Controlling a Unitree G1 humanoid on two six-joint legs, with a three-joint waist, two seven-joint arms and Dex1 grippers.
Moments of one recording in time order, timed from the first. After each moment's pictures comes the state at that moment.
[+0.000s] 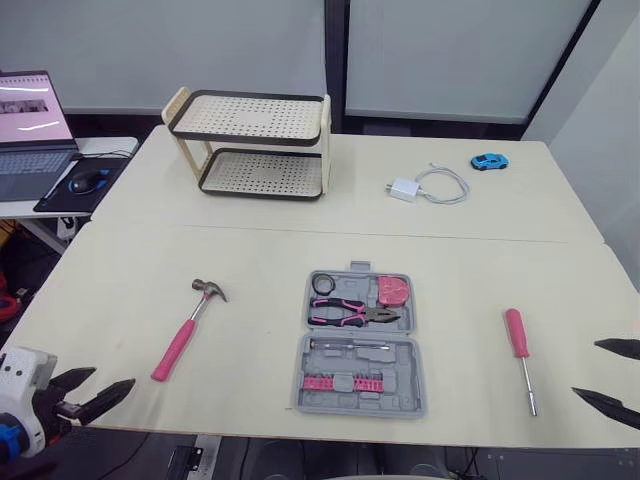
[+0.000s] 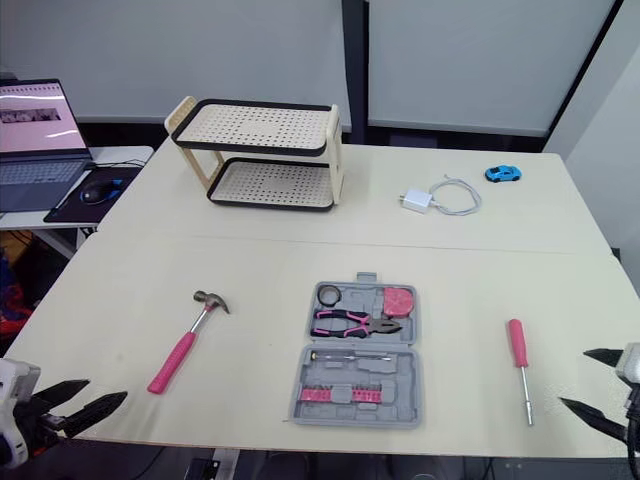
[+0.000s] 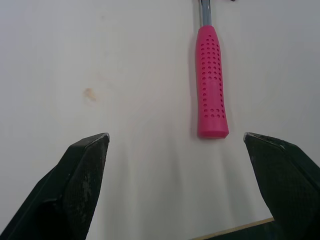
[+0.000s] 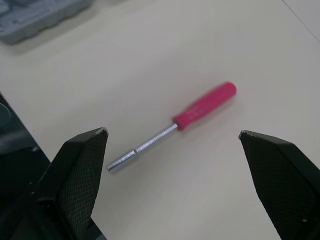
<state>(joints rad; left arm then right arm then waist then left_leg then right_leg) 0.46 0.77 0.66 0.05 -0.45 0.43 -0.98 0.60 -0.94 -0.72 -0.41 0.34 0.26 1.22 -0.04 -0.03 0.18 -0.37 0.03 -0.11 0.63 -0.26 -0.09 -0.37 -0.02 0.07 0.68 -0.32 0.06</state>
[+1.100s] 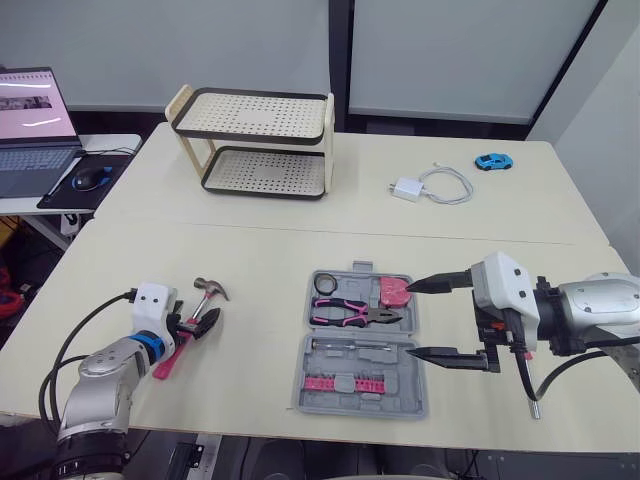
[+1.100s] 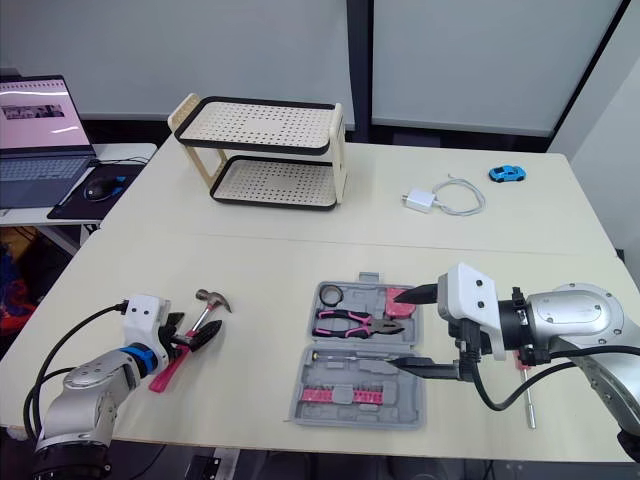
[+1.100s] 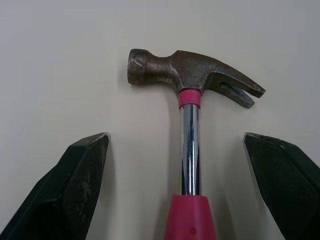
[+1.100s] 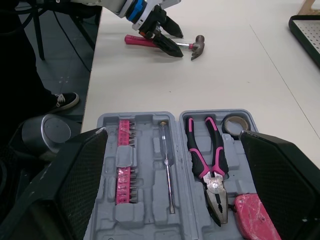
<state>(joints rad) -0.07 0.57 0.27 0.25 -0.23 0.32 -0.60 -0.21 -0.99 -0.03 -0.70 0.68 0.66 1.00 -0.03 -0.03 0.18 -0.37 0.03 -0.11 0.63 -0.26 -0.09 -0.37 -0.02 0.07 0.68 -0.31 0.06</state>
